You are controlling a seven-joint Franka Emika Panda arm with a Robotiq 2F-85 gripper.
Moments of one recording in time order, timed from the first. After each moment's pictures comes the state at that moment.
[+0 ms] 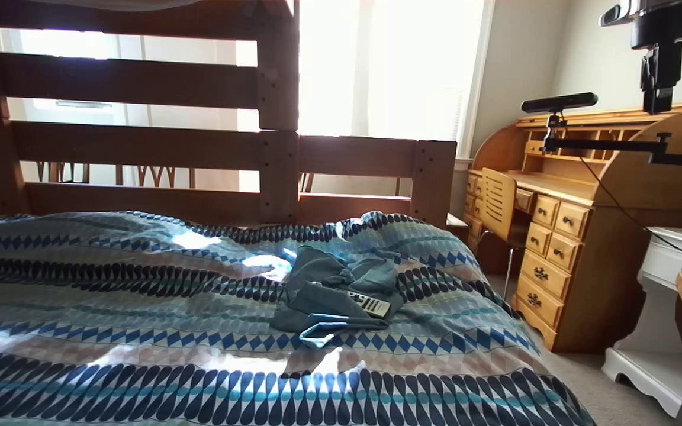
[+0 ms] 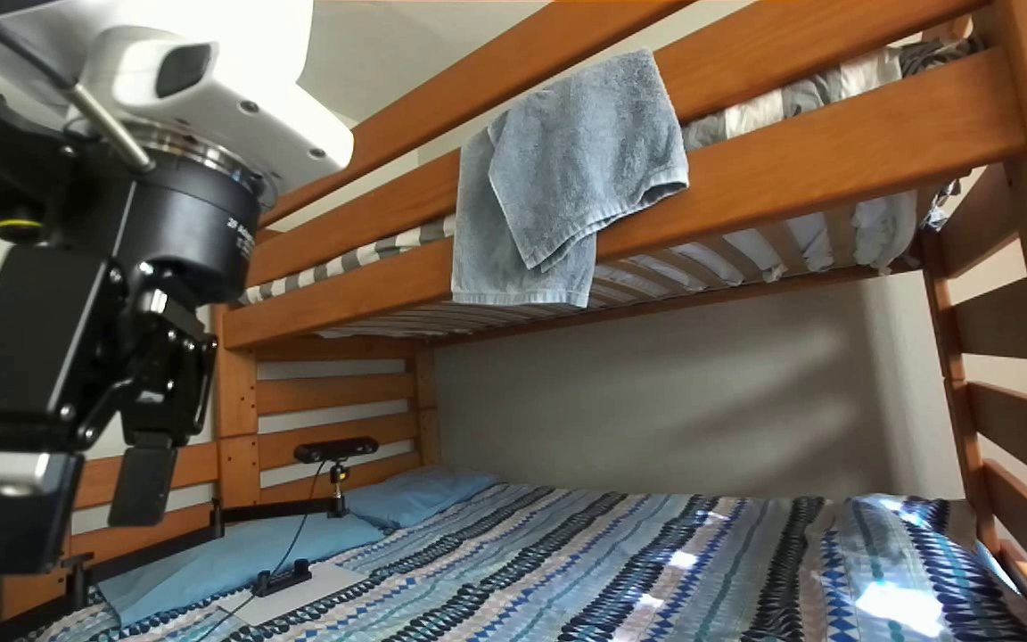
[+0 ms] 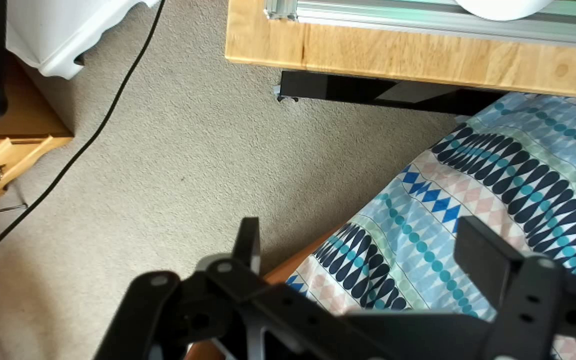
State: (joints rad) arm -0.18 -0.76 -0.18 -2.69 -0.32 1.80 -0.30
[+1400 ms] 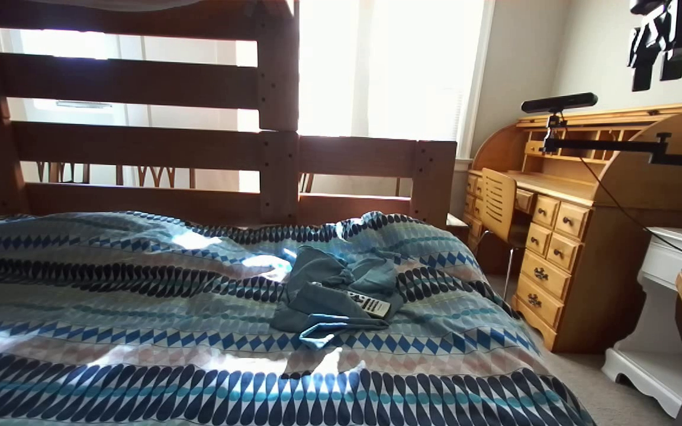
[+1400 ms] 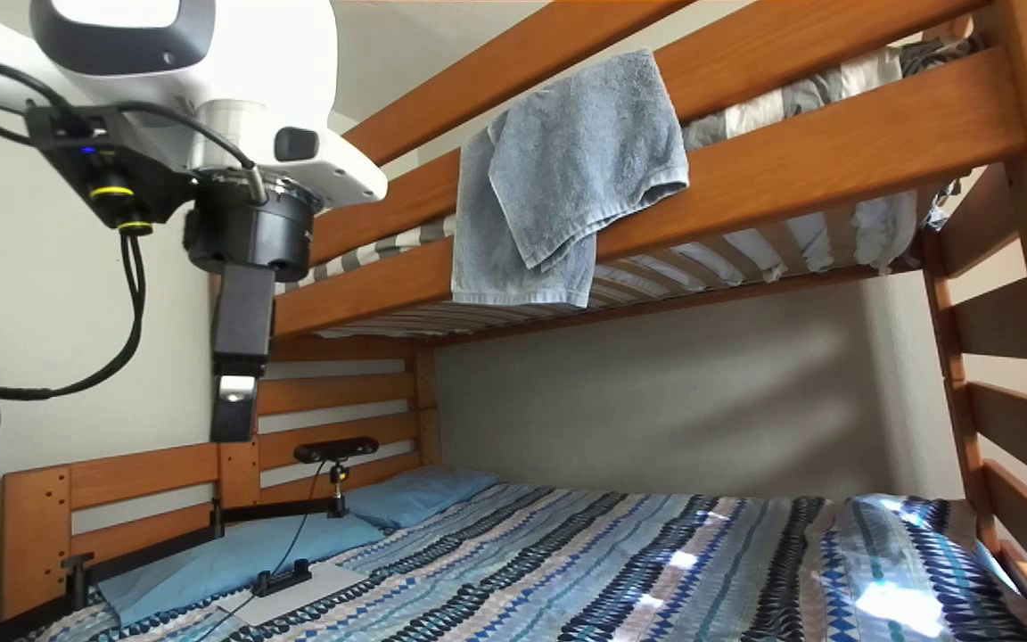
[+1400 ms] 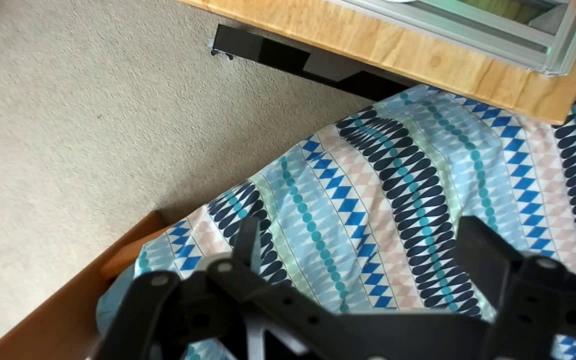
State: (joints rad) arm 0.04 -0.84 -0.09 -2.66 -0.11 1.71 -0.29
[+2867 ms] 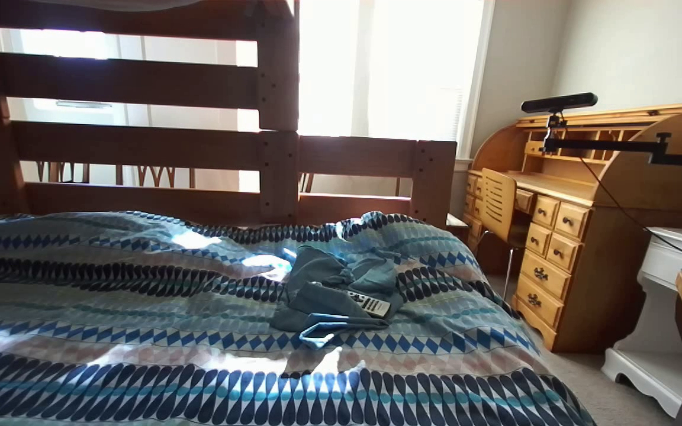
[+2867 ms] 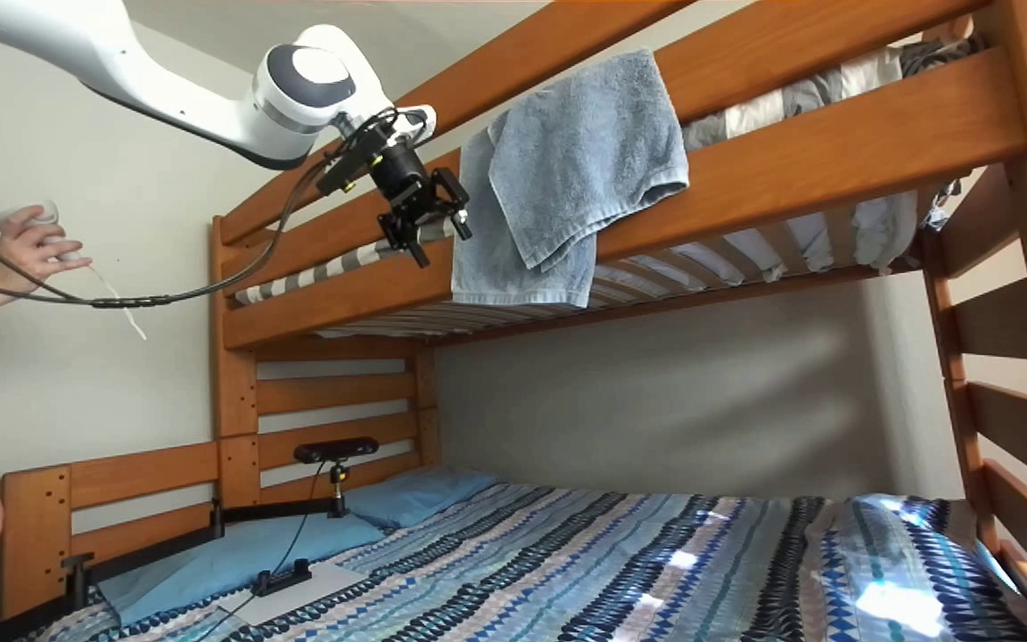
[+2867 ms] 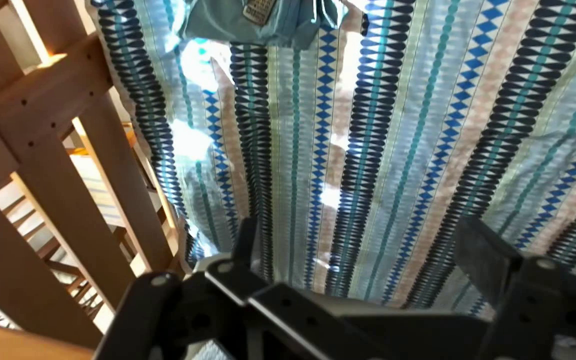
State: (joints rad) arm 0.28 -0.38 0.33 -1.96 -0.08 2.08 -0.14
